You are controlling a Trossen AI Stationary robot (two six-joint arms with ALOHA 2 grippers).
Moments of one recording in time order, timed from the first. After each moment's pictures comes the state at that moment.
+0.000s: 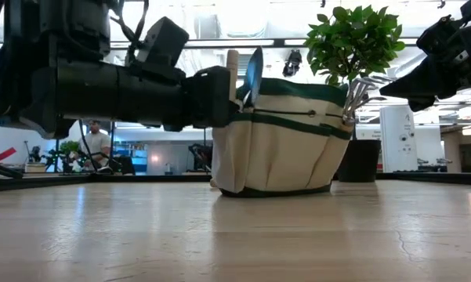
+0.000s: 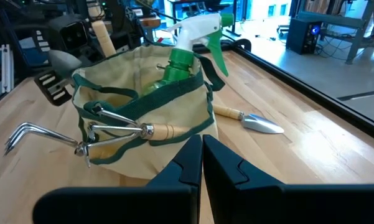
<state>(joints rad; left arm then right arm) -0.41 2.12 0.75 1.55 -1.11 0.24 -0.03 0.02 0.10 -0.28 0.16 0.13</state>
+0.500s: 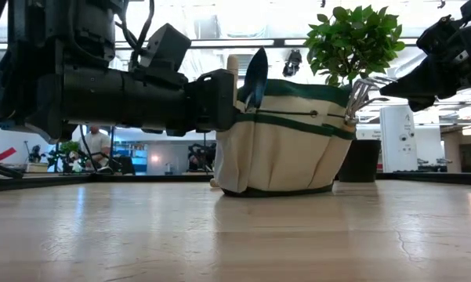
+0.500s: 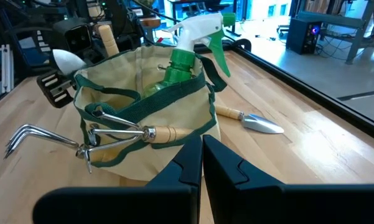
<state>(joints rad) -0.40 2.14 0.77 1.54 -1.12 0.17 -0.03 0.02 0.10 -0.28 0.16 0.13</state>
